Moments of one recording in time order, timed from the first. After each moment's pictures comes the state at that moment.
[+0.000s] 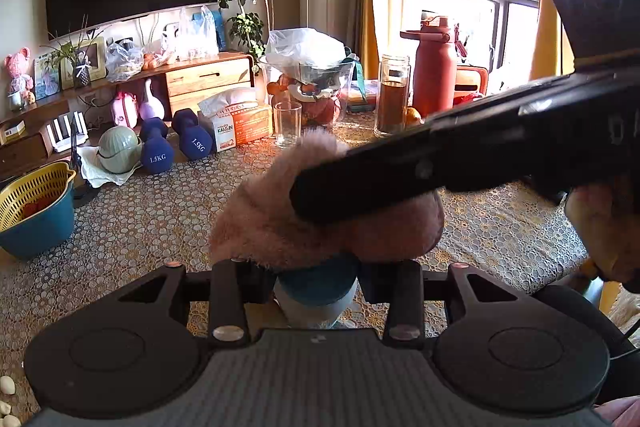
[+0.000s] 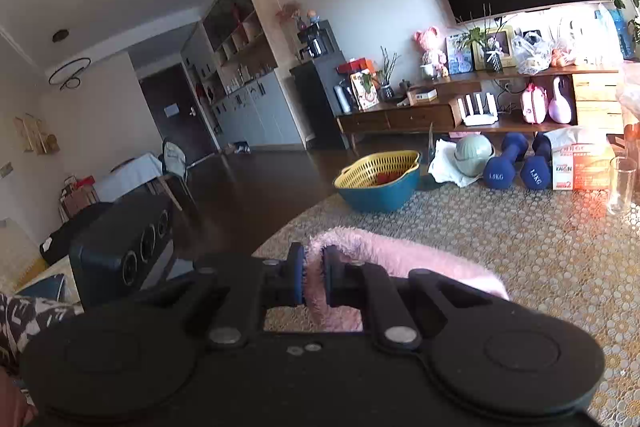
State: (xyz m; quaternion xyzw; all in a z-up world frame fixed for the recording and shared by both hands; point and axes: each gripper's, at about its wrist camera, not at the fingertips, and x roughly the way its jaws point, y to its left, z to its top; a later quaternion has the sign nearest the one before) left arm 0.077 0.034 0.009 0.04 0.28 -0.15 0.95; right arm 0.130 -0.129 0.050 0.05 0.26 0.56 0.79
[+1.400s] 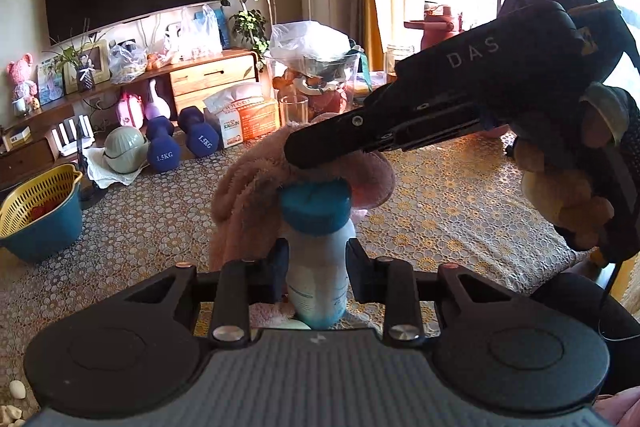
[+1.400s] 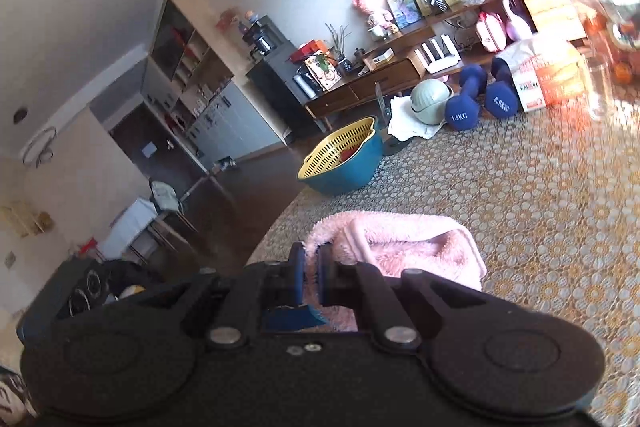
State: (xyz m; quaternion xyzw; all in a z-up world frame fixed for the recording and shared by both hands) left arm 0.078 0.035 0.004 0.06 0.28 -0.13 0.95; right arm 0.188 -0.142 0.015 0.18 0.35 0.51 0.76
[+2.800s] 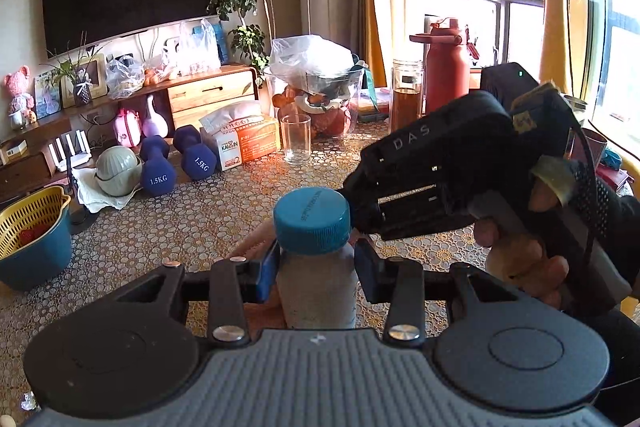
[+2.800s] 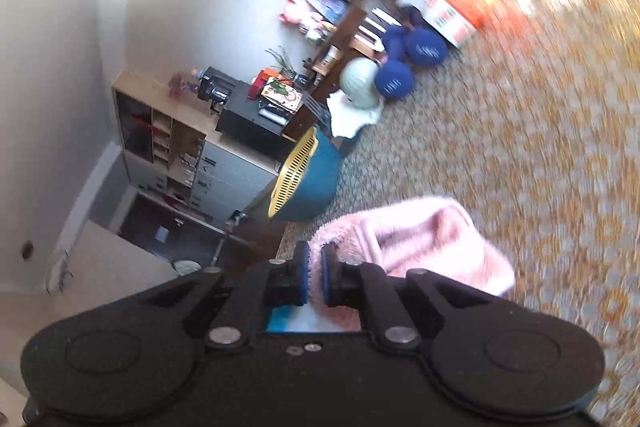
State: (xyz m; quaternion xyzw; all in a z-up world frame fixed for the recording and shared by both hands) left arm 0.110 0.028 -0.002 0.06 0.26 -0.14 0.95; right arm 0.251 -0.152 -0.068 0.37 0.43 0.43 0.71
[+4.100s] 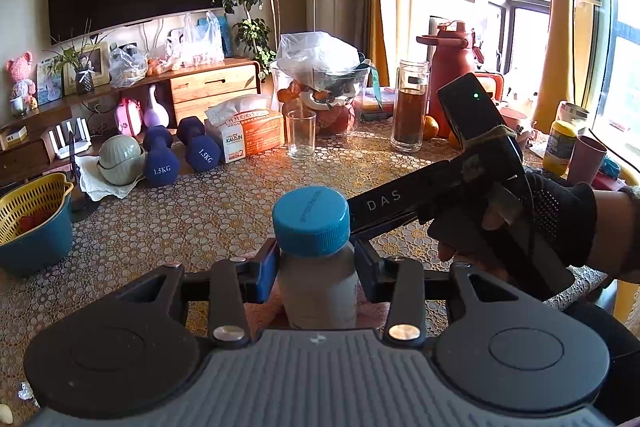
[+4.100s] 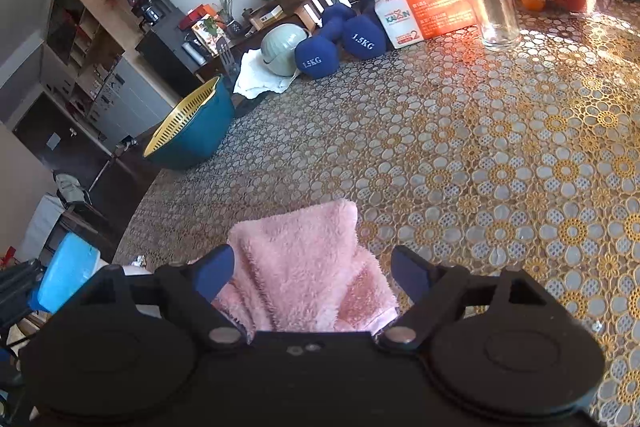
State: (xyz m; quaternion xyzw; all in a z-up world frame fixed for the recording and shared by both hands) left arm 0.109 0.040 0.000 0.04 0.26 -0.14 0.95; right arm 0.277 -0.128 -0.077 0.12 0.44 0.38 0.80
